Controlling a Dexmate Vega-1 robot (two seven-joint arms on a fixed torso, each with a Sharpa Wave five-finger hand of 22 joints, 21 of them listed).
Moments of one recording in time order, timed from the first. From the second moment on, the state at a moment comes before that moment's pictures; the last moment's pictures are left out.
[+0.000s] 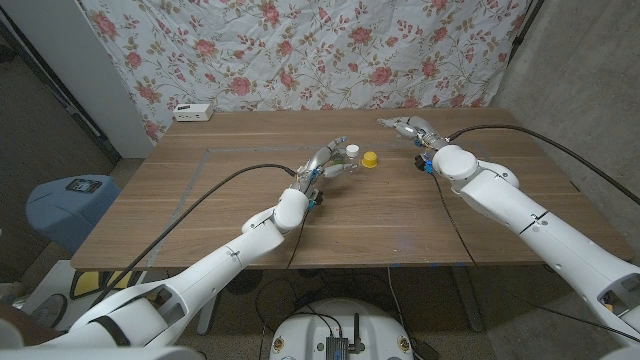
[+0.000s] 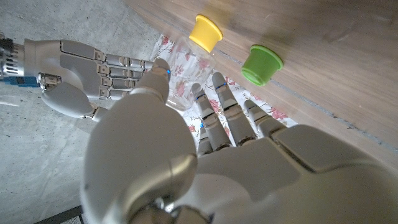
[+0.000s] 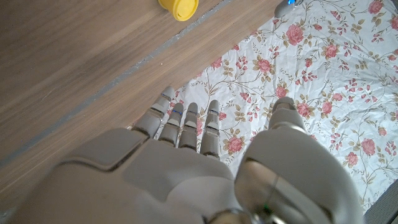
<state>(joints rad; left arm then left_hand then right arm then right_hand) 0.74 0.40 0.73 -1.39 0.13 -0.15 0.37 1.01 -0.01 0.40 -0.15 0.17 0.14 -0.05 0.18 0.17 0.73 -0.17 0.18 0.19 0.70 -0.07 0.17 0.16 0.14 0.00 0.18 0.17 -0.77 -0.70 -0.48 -1.81 0.22 -0.36 -0.20 0.47 0.04 0.19 -0.10 0.19 0.44 -0.05 0.17 0.19 0.27 0.06 0.18 0.19 0.17 0.05 0.20 0.19 0.34 0.02 0.18 0.17</state>
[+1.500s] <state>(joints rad) 0.82 0.40 0.74 -1.48 0.16 -0.08 0.44 1.00 0.00 0.37 -0.14 0.17 0.14 -0.03 0.18 0.17 0.73 -0.16 0.19 0.19 0.69 -0.06 0.17 0.16 0.14 0.00 0.18 0.17 -0.83 -0.55 -0.39 -1.45 0.47 0.17 -0.13 0.28 0.14 0.18 -0.01 0.18 0.18 0.00 0.17 0.18 0.19 0.05 0.18 0.18 0.09 -0.01 0.19 0.20 0.25 -0.04 0.18 0.17</state>
